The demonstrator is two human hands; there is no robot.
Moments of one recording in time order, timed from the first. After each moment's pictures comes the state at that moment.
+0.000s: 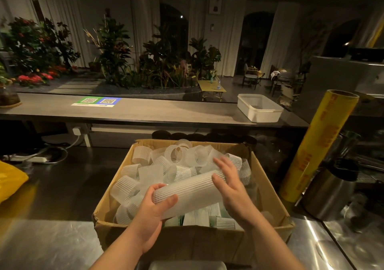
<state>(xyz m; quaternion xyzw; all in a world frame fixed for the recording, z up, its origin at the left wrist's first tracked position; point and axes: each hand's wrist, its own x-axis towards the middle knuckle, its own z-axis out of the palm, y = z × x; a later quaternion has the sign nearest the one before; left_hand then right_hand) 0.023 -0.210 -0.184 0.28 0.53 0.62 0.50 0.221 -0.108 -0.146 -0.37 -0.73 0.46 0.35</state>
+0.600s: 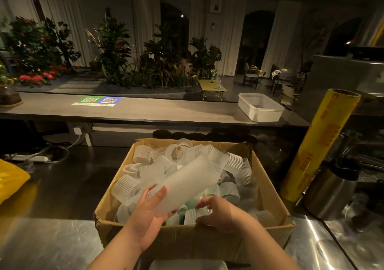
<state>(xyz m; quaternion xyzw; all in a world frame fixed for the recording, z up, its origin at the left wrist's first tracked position) 0.012 -0.210 -0.190 0.18 0.43 0.67 0.57 0.210 -0.102 -0.175 -0.43 -0.83 0.35 0.01</state>
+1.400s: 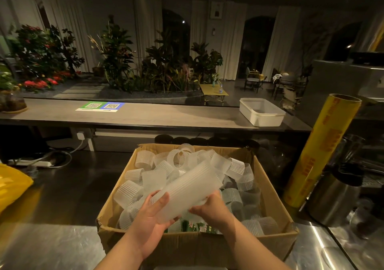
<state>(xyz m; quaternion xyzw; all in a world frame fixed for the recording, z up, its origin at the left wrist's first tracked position) 0.013 -0.213 -0.184 0.17 0.44 0.67 0.58 0.174 -0.090 -0.208 -0.41 -0.72 0.50 0.24</state>
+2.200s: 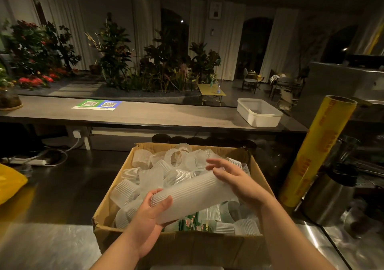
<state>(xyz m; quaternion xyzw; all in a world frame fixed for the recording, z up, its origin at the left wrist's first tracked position) 0.019 -0.216 -0.176 0.21 0.46 0.65 0.57 0.230 -0.075 -0.105 -0.36 -0.73 0.53 0.23</state>
